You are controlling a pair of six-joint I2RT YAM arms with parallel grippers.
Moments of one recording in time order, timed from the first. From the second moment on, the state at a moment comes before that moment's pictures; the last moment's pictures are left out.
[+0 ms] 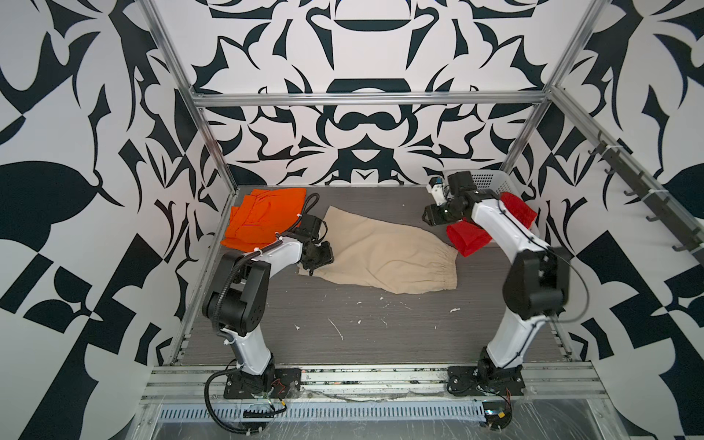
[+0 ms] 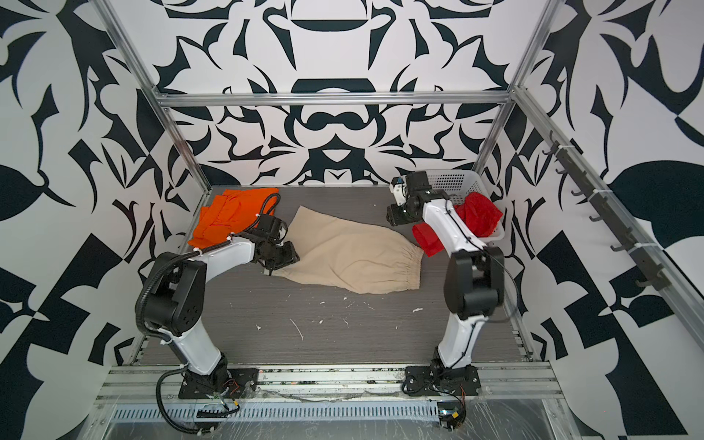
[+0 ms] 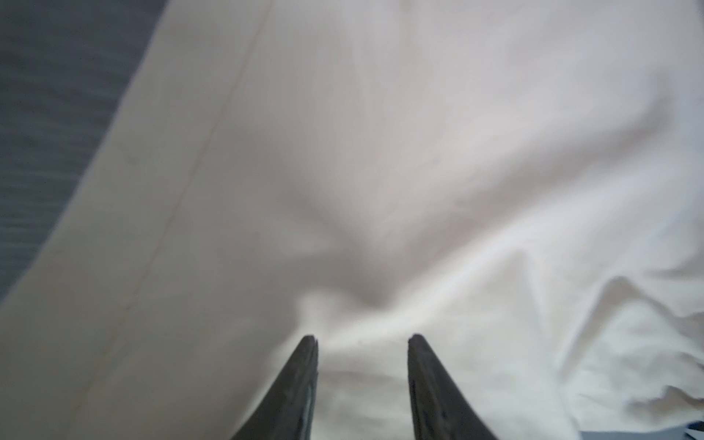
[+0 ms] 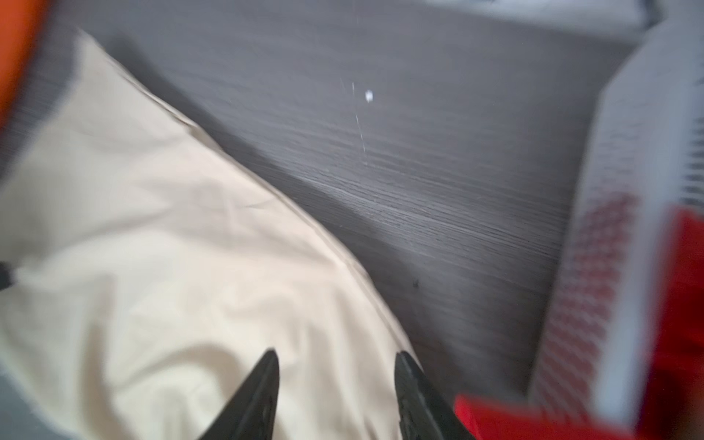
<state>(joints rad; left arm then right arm) -0.36 1.74 1.10 -0.44 0.23 -0.57 0.14 1.71 1.50 -0.71 -0.23 -0.05</state>
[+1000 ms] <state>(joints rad) -0.97 2.25 1.76 -0.29 0.53 0.35 -0.49 1.11 0.76 -0.56 -0.65 0.49</state>
